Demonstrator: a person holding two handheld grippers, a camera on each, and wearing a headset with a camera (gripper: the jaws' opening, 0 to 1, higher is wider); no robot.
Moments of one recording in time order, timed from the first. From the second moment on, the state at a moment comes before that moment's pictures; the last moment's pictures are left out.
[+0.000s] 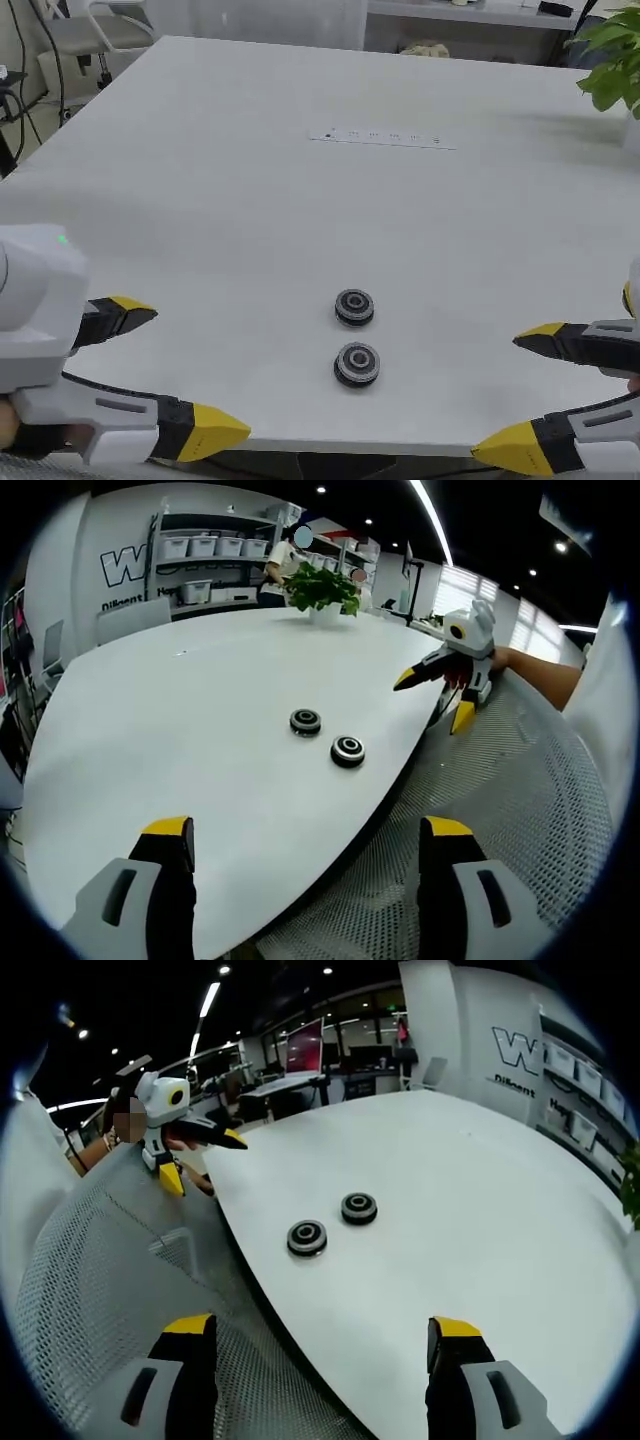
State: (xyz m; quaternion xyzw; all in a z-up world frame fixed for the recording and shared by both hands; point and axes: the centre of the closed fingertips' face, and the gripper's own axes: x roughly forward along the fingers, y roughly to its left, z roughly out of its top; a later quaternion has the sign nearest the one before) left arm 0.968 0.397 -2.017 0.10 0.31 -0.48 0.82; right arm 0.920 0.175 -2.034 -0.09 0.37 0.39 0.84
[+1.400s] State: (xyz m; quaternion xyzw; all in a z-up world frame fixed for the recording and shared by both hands) left arm 0.971 0.398 -2.022 0.10 0.33 -0.47 0.81; right arm 0.917 0.181 -2.041 -0.11 0.38 0.42 0.82
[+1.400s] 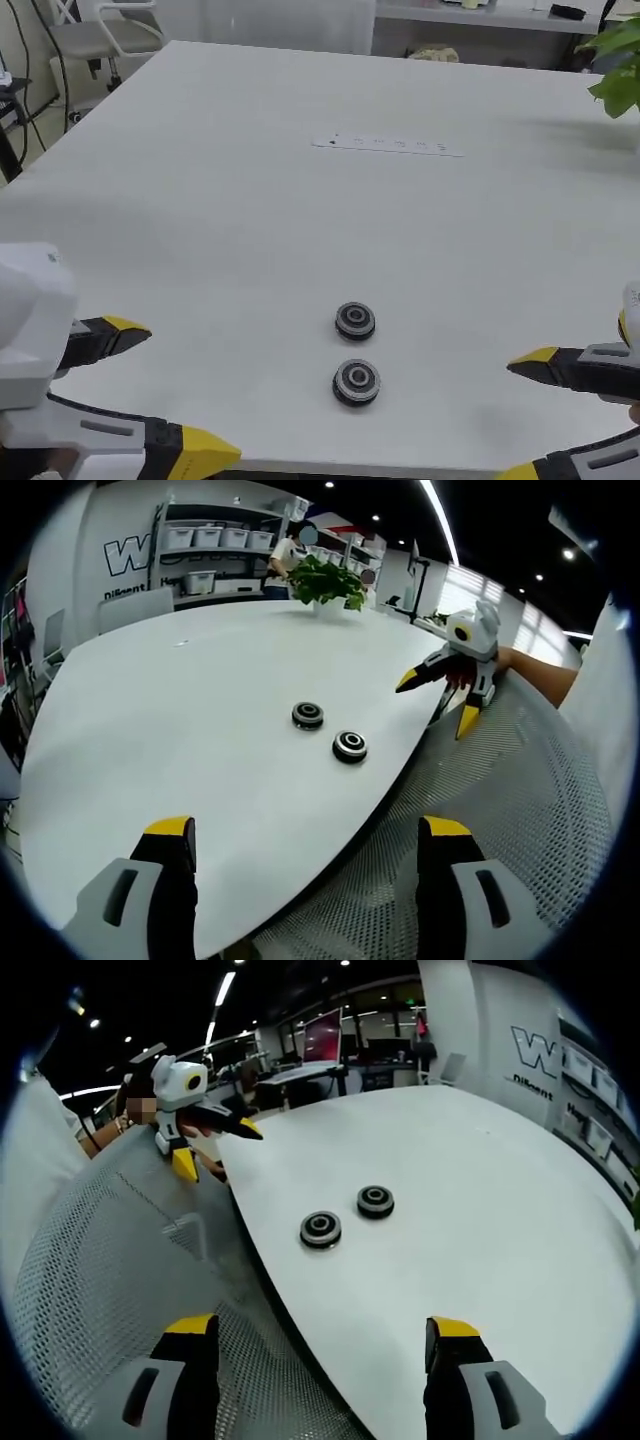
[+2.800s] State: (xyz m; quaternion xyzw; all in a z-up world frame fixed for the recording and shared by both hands) left arm 0.964 0.374 -2.002 0.15 0.27 -0.55 0.78; right arm 0.945 0.196 -1.990 -0.15 0.30 0.42 0.85
